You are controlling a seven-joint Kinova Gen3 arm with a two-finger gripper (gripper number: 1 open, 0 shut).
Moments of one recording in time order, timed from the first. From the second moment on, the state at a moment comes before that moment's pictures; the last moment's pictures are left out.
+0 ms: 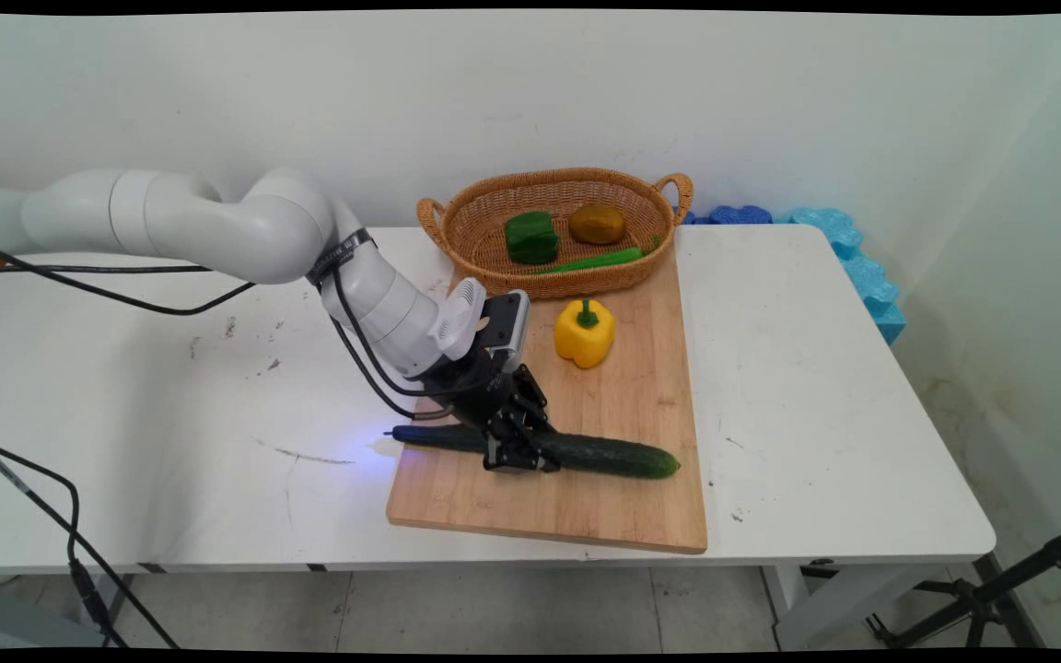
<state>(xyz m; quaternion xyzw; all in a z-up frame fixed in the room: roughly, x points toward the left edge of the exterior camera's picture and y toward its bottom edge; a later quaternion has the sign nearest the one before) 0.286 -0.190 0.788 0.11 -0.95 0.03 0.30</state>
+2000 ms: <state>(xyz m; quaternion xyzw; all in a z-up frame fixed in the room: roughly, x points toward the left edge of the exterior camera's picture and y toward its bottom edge) 0.315 -0.337 0.906 0.23 -0.90 0.22 0.30</state>
